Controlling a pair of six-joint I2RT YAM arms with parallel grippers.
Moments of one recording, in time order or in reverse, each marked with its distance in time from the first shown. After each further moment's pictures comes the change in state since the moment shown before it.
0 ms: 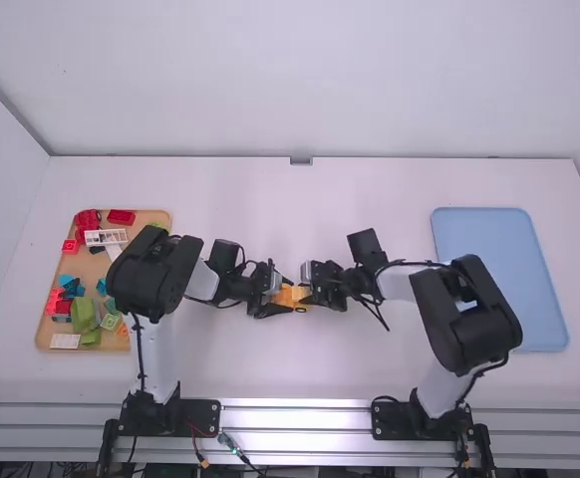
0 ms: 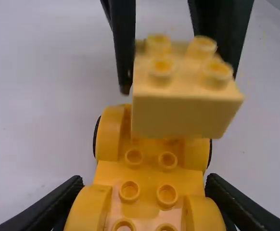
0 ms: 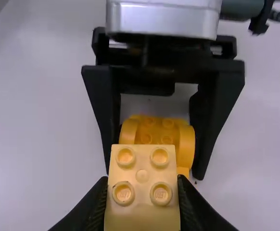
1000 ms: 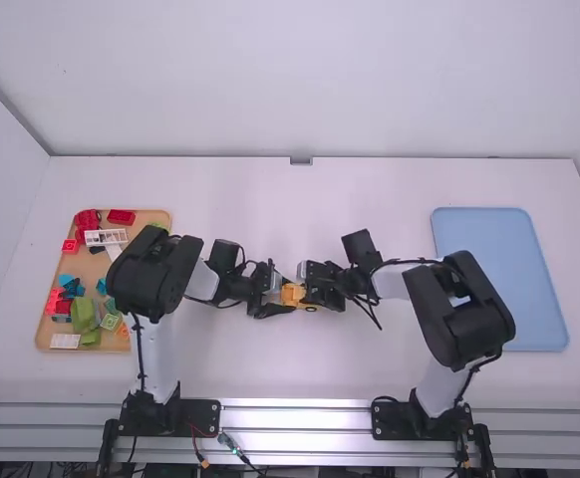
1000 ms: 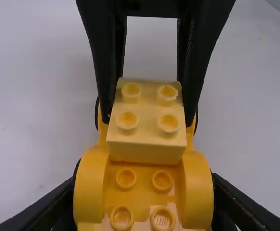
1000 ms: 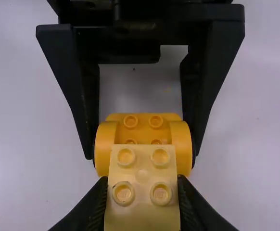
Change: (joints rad) left arm 0.000 0.000 0.000 -0.001 0.003 -0.001; right arm 0.017 0.021 0.011 0.001 0.127 0.072
